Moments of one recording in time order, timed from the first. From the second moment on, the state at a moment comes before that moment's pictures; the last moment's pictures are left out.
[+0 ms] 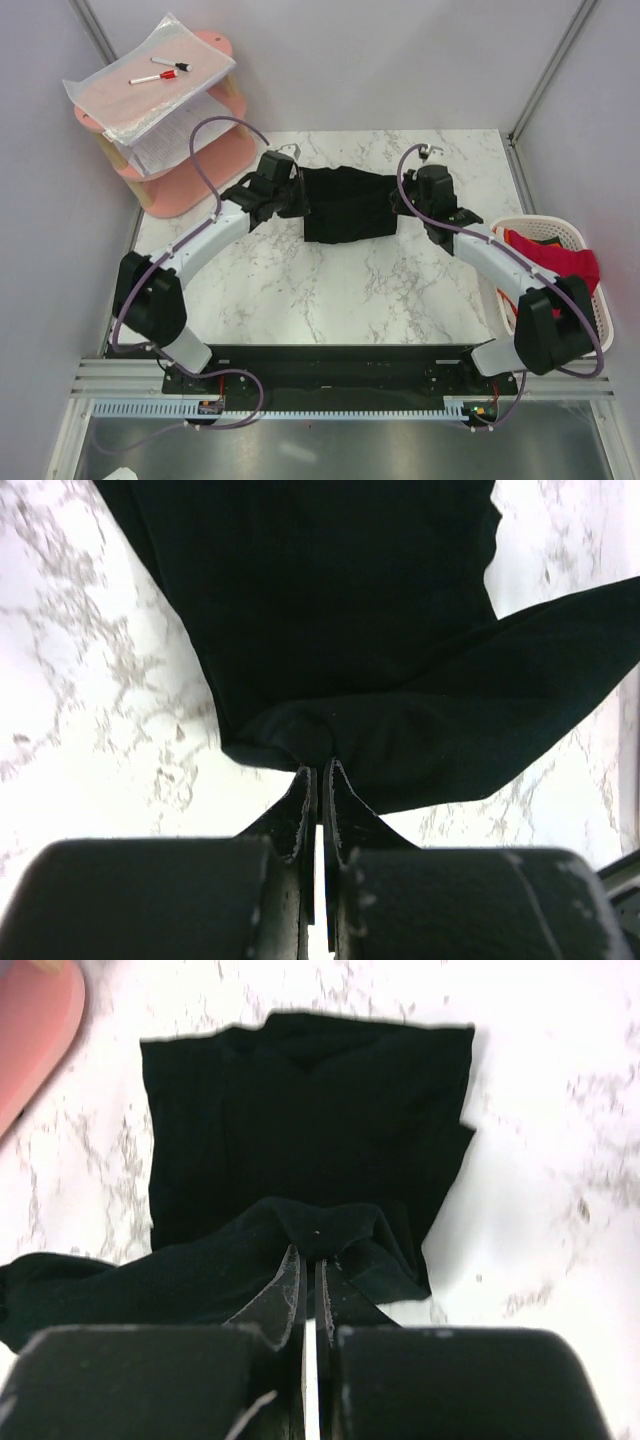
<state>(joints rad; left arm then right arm) -0.52 1.58 1.28 -0.43 0.03 -0.51 0.37 1.40 0.96 -0.03 0.08 0.49</state>
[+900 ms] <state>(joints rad) -0.29 2.30 2.16 -0.49 0.20 -0.40 0.28 1.99 1.44 0.23 0.13 0.47</state>
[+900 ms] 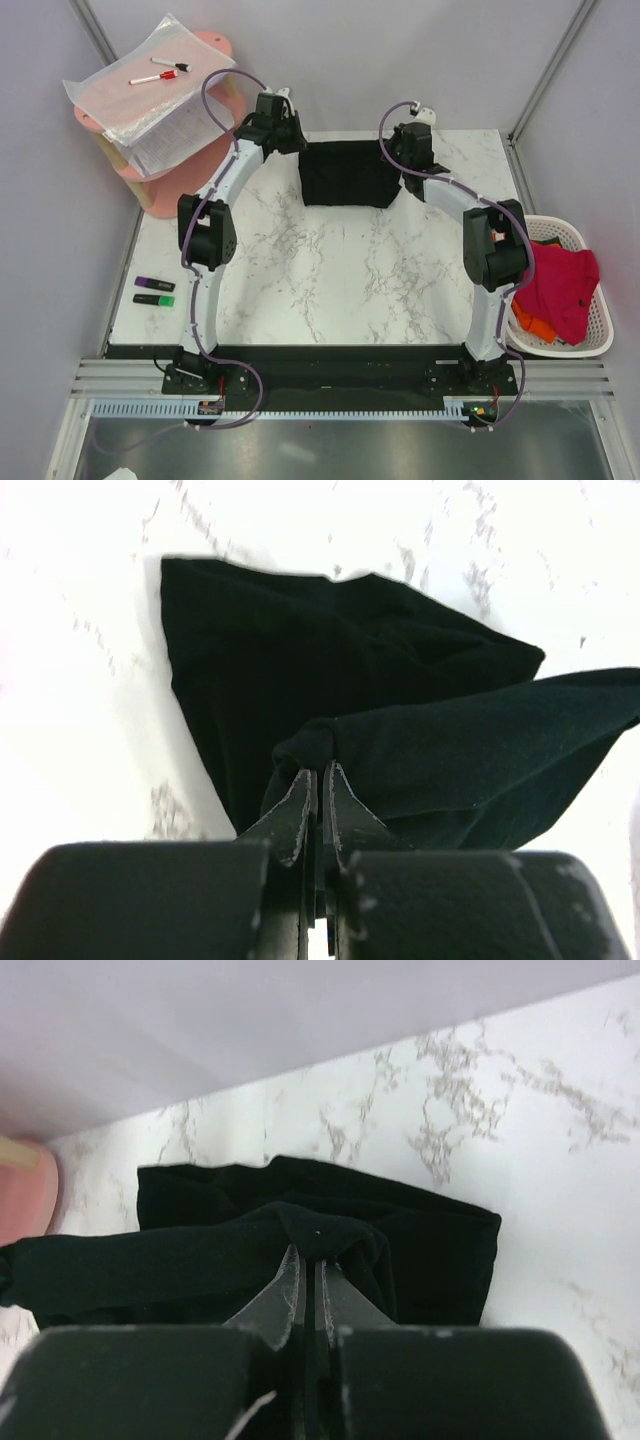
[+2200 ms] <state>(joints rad) -0.34 2.20 1.83 -0.18 0.23 -0.42 0.22 2.20 1.65 0.33 0.16 0.50</state>
